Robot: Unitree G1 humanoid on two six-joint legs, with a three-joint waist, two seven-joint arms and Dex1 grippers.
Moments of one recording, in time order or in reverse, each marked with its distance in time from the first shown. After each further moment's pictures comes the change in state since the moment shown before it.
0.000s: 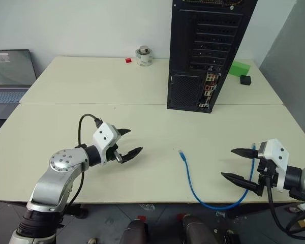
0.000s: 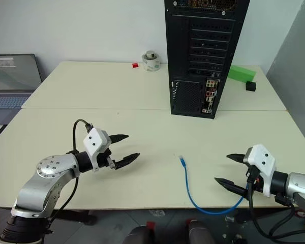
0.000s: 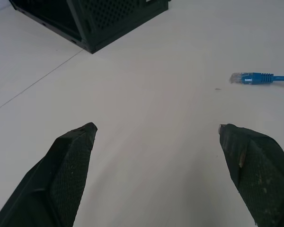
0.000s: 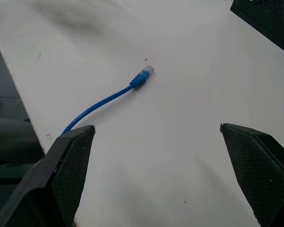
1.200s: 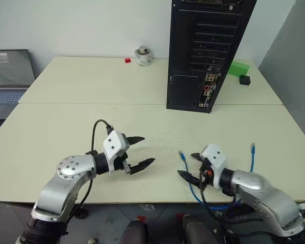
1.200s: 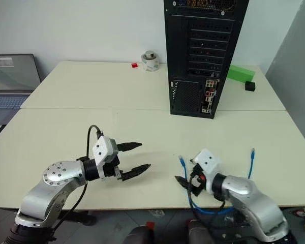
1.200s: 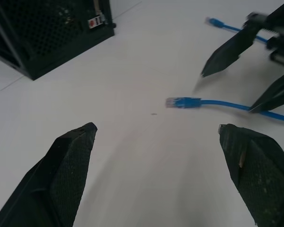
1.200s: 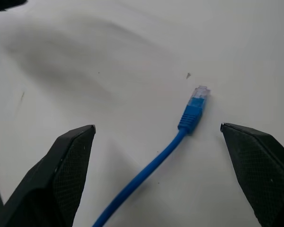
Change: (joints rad) left arm 0.055 -0.014 -0.057 -0.130 -0.081 0.030 -0.094; right arm -0.284 0.414 0.575 0.069 -0.239 0.201 -0.429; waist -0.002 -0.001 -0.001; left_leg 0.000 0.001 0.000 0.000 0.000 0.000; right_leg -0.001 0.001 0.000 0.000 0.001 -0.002
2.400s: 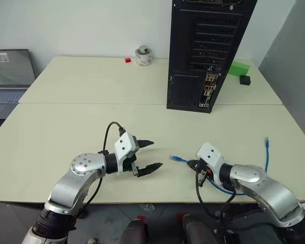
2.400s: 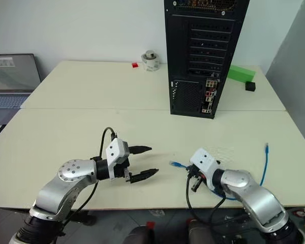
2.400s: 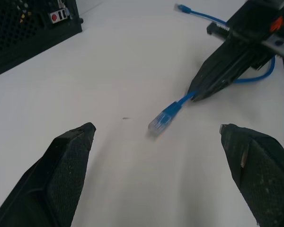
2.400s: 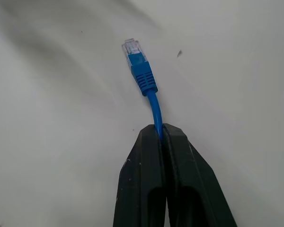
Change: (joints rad) left arm -0.072 -0.032 -0.101 0.129 0.044 -0.044 -0.019; right arm -0.122 -0.150 0.046 -0.017 -0.104 0.040 0.136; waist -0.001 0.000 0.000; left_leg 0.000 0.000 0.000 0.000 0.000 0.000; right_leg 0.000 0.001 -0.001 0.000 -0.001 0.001
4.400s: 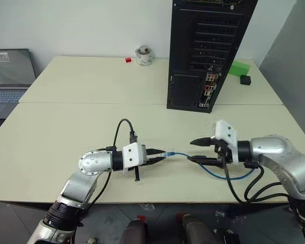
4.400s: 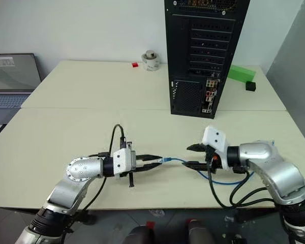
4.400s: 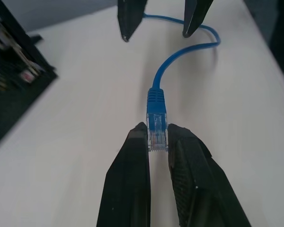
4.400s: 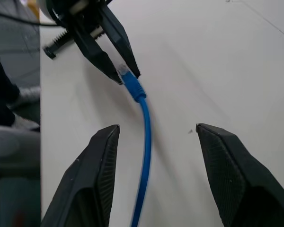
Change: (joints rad) left arm -0.061 -0.039 -0.059 0.136 0.249 -0.581 -0.070; right arm -0.191 -0.062 -0.242 0.090 0.270 -0.005 0.386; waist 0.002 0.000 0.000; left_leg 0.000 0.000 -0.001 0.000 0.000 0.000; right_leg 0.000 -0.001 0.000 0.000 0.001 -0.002
